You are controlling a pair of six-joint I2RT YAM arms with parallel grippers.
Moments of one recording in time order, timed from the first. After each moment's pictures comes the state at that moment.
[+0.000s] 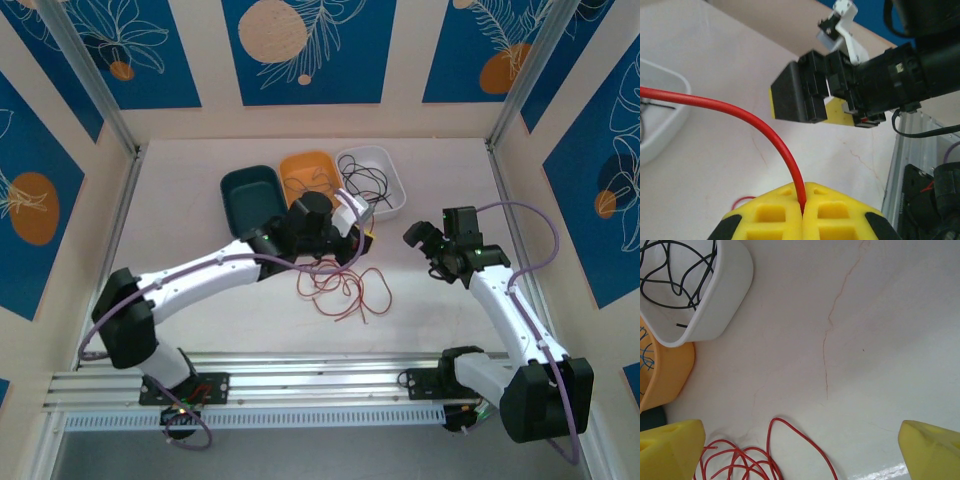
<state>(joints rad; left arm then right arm) -0.95 1.54 1.25 -0.13 0.26 -0.18 0.11 1.05 0.78 -0.68 -0.06 0.84</state>
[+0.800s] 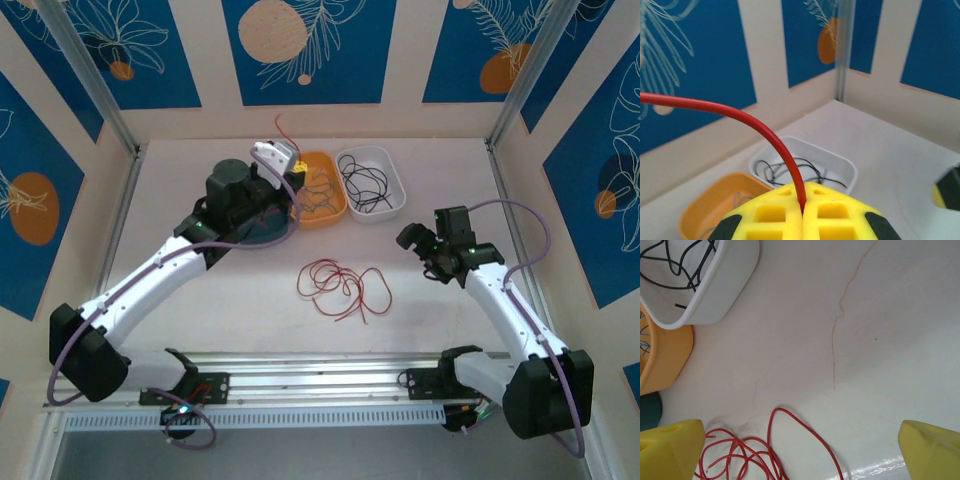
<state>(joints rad) -0.61 1.32 1.17 0.04 0.13 0.06 0.17 1.07 0.78 -0.67 -0.06 0.84</state>
